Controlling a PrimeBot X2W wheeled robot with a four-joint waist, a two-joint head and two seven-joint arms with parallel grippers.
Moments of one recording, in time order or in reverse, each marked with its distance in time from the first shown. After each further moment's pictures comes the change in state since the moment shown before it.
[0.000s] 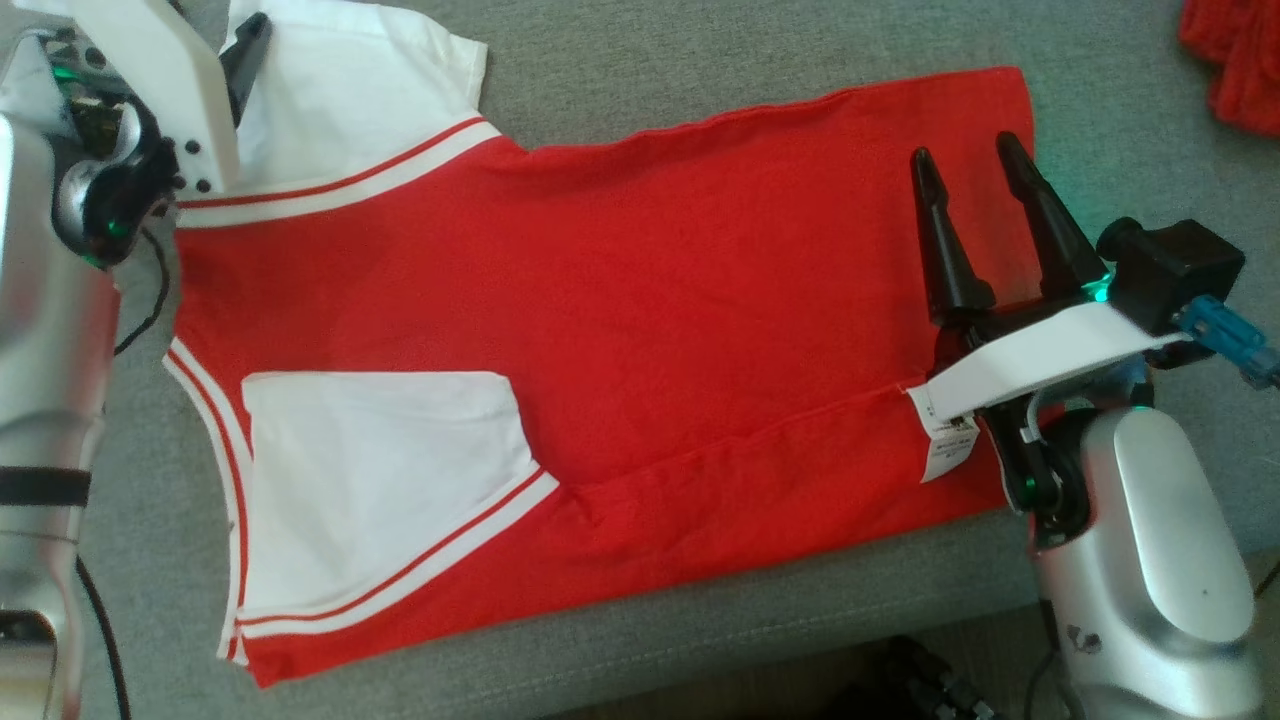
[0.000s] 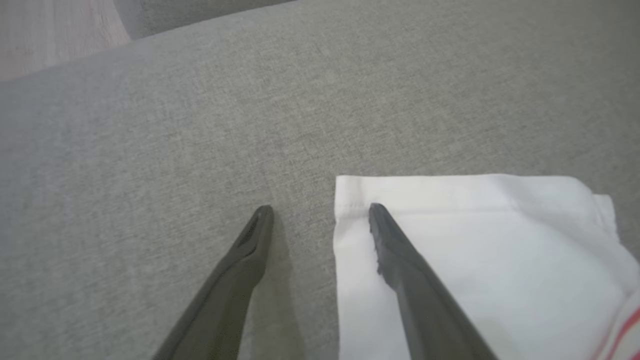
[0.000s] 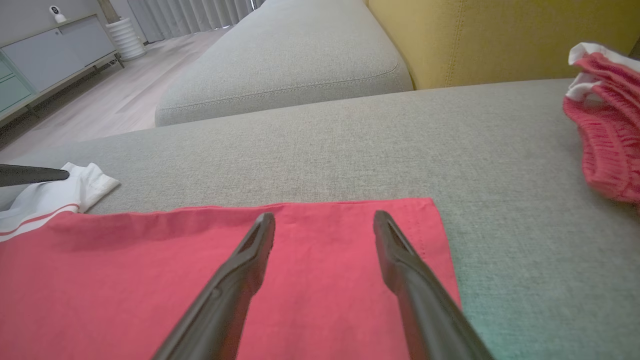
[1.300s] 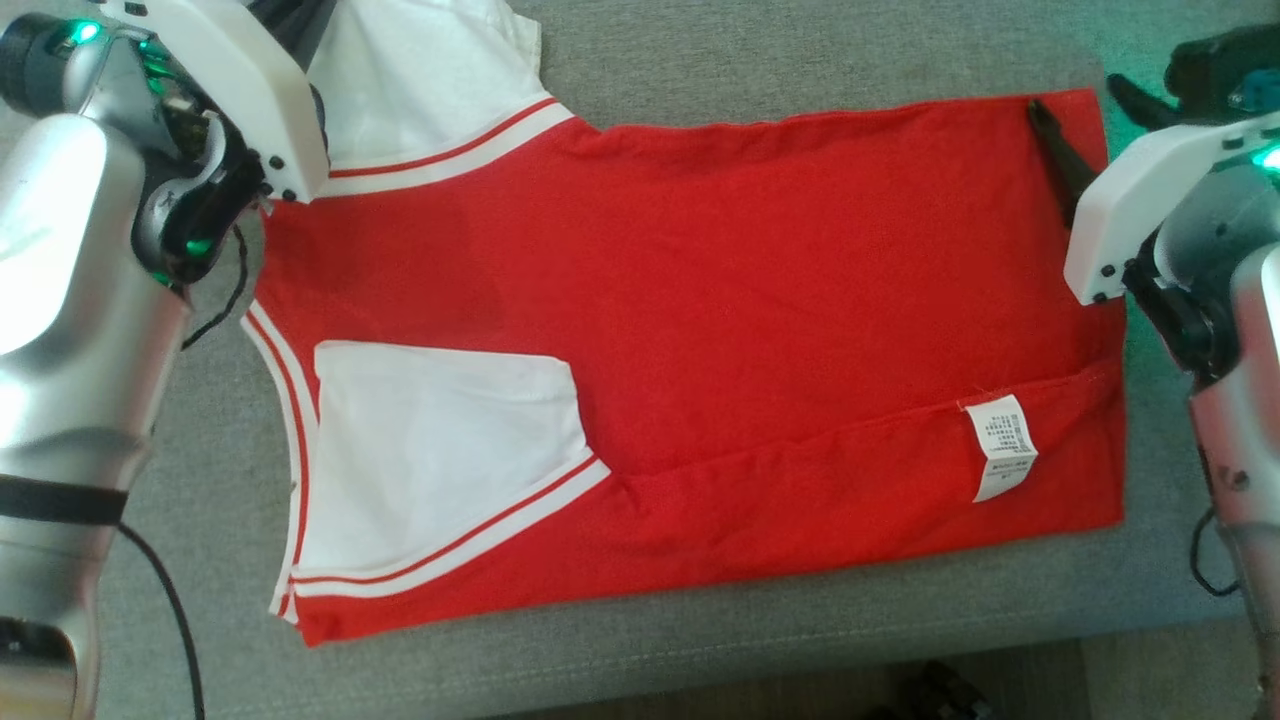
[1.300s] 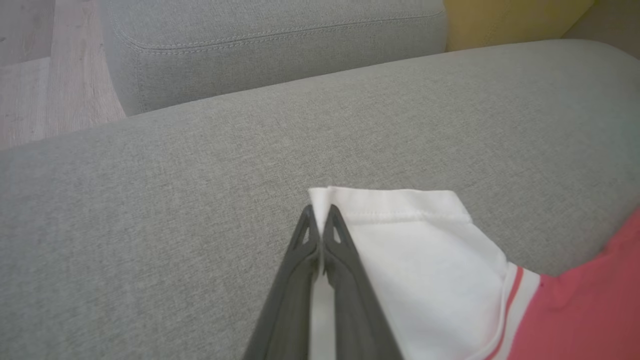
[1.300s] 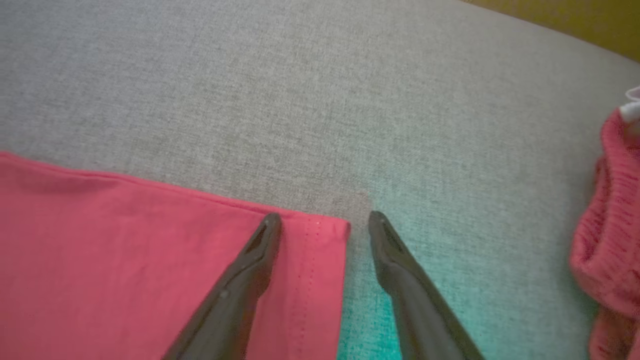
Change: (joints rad) left arm -0.004 0.016 -0.205 -0.090 -0.194 -0.001 -0.234; right arm -0.290 -0.282 0.072 0.253 0.004 0.000 0.427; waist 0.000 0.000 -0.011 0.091
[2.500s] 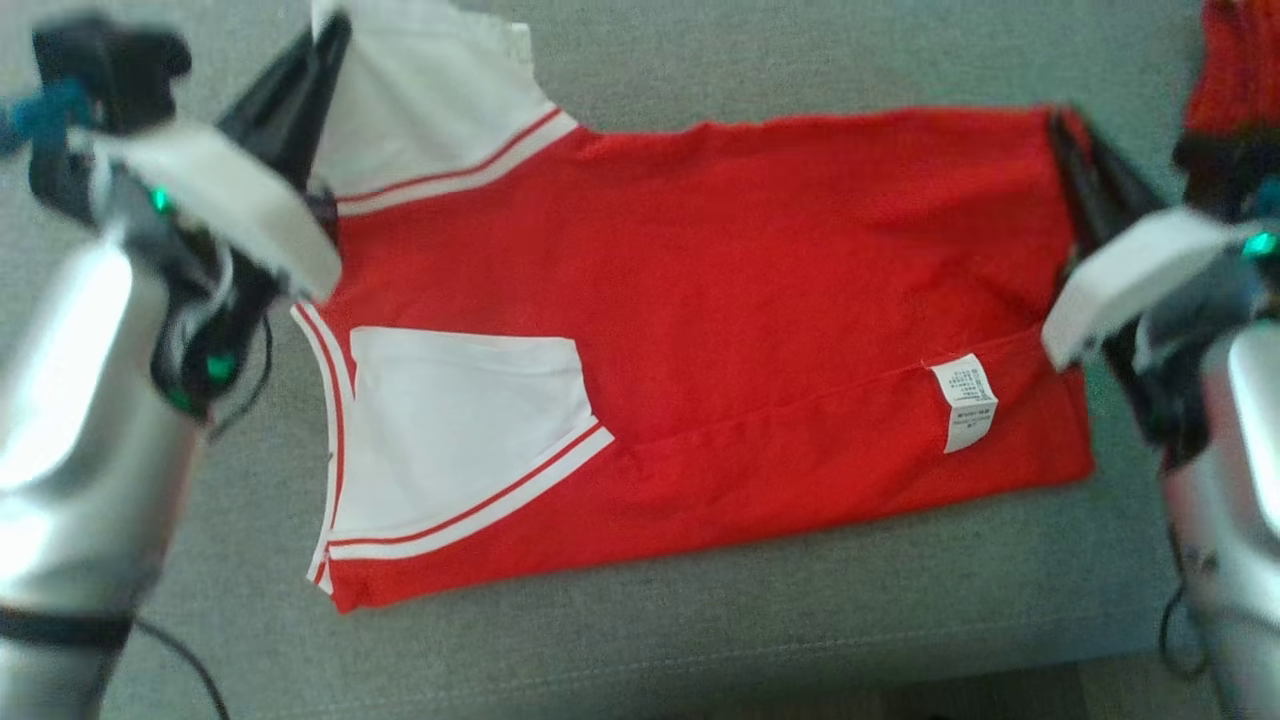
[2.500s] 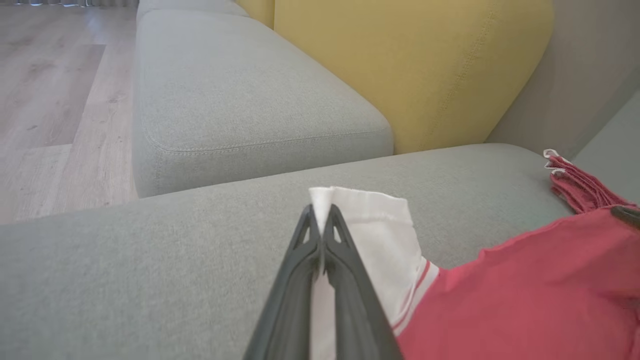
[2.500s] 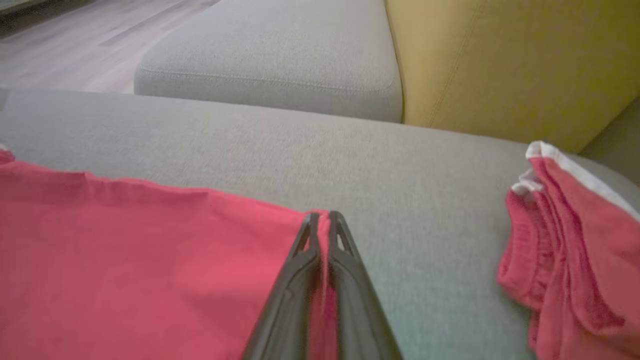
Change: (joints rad) left arm 0.194 0.036 0.030 -0.177 -0.068 0.016 -0.237; right arm 0.121 0.040 -0.040 -0.072 0.006 0.000 -0.258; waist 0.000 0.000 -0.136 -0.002
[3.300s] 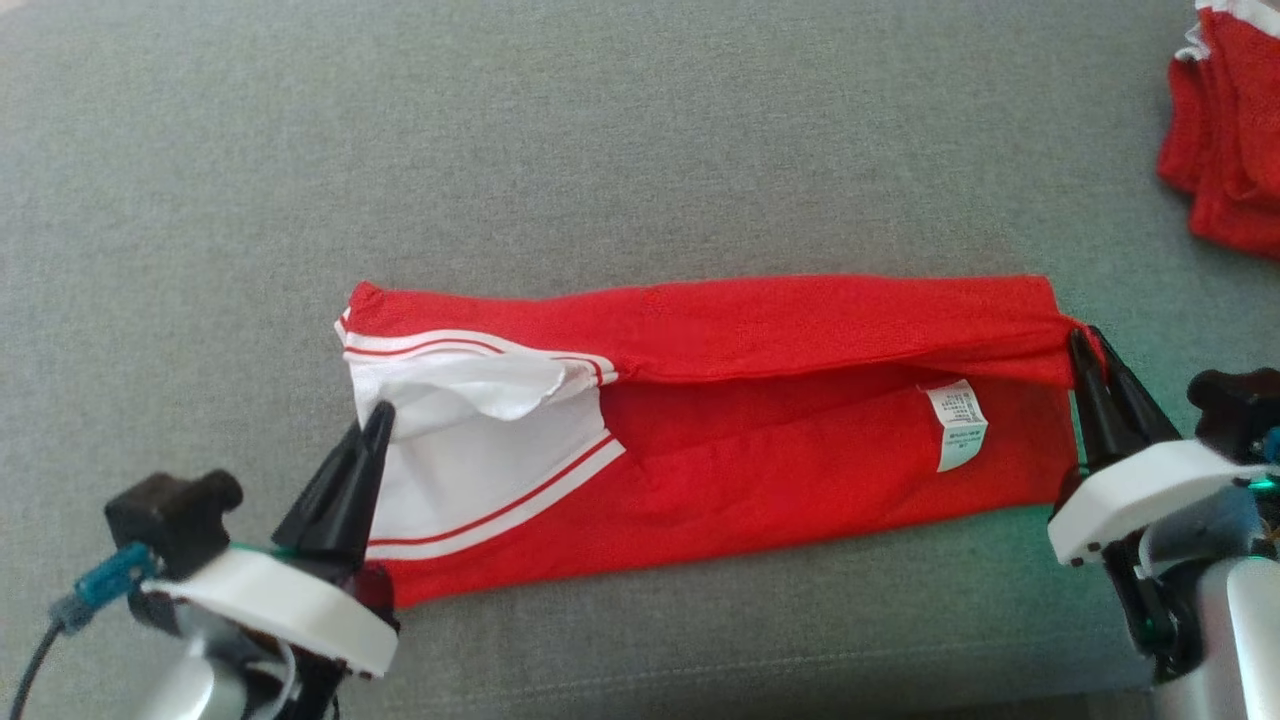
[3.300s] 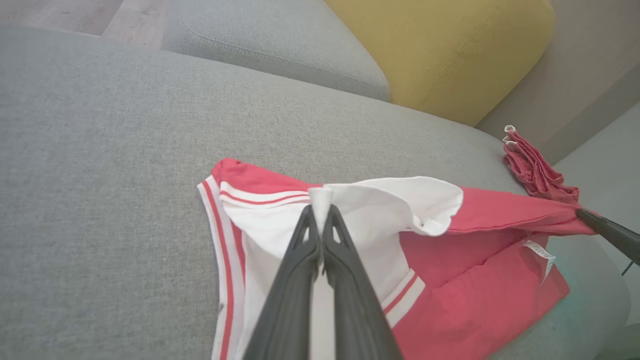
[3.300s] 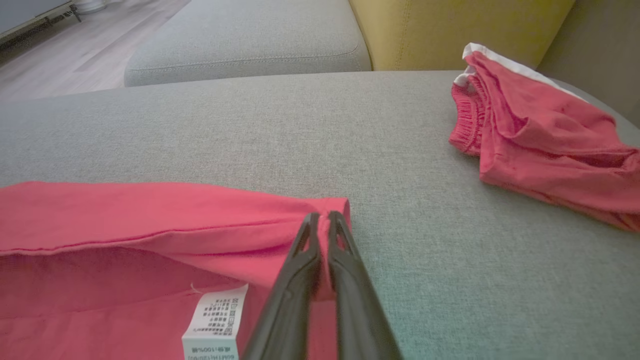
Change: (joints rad) left arm 0.739 0.077 0.040 -0.522 -0.078 0.243 -0.156; right arm 0.444 0.156 -0.201 -0.252 -0.065 0.000 -0.017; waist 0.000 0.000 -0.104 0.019
